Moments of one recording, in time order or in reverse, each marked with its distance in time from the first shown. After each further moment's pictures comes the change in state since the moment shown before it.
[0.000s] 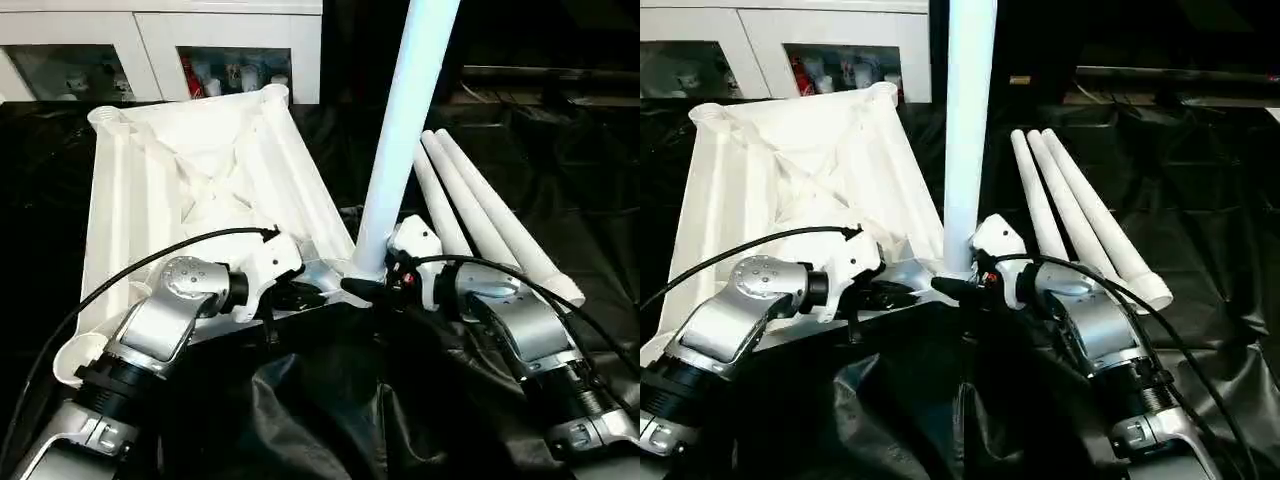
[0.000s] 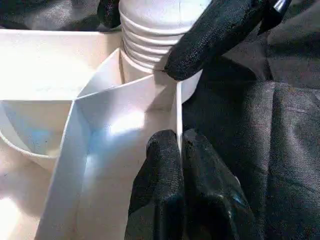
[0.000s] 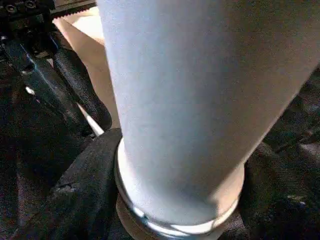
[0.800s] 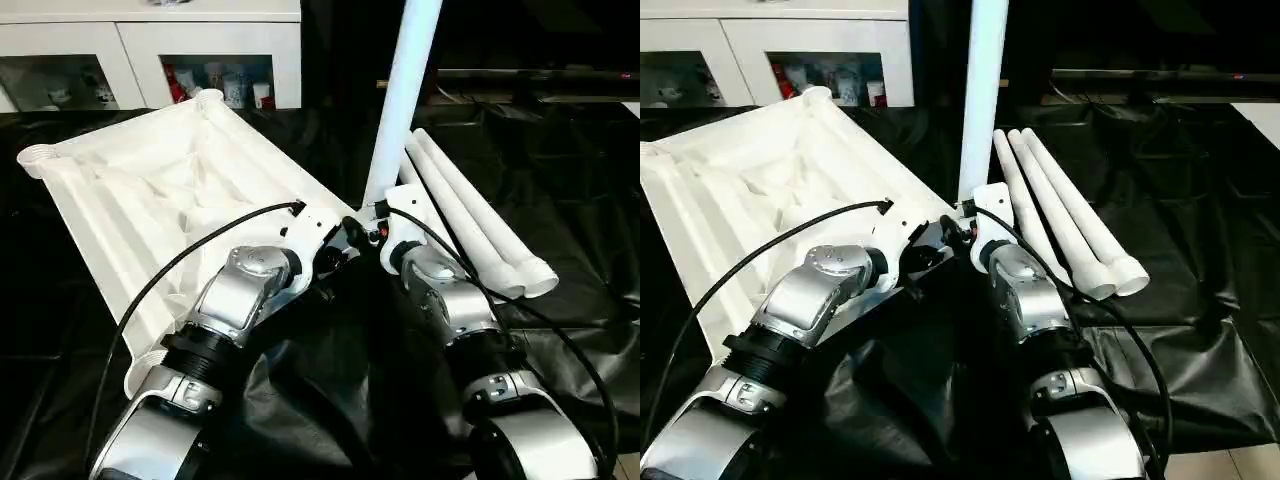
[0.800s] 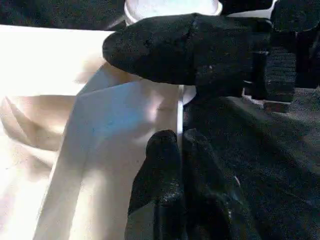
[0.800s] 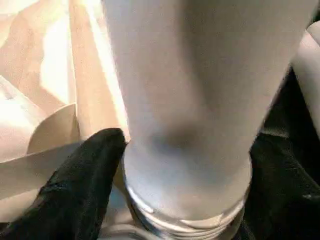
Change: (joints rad) left arm -0.173 -0.308 0.073 0.247 0.076 0.158 0.455; right arm -0.209 0.351 -0.211 0.432 -0.049 -0.090 -0.677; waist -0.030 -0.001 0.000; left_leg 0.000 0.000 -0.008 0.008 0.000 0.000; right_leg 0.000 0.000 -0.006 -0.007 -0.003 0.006
